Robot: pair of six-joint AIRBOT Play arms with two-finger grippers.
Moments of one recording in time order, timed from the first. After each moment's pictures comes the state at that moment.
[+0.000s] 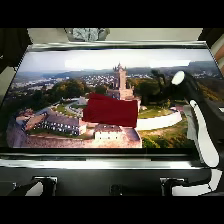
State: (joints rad) left arm 0.28 -1.02 1.55 1.04 -1.17 -1.39; right arm 0.01 -1.64 1.46 -1.12 1.28 1.23
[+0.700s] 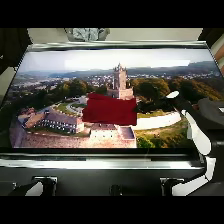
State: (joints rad) left arm 0.28 -1.03 1.55 1.04 -1.17 -1.39; right arm -0.01 -1.76 1.27 -0.60 1.11 0.92
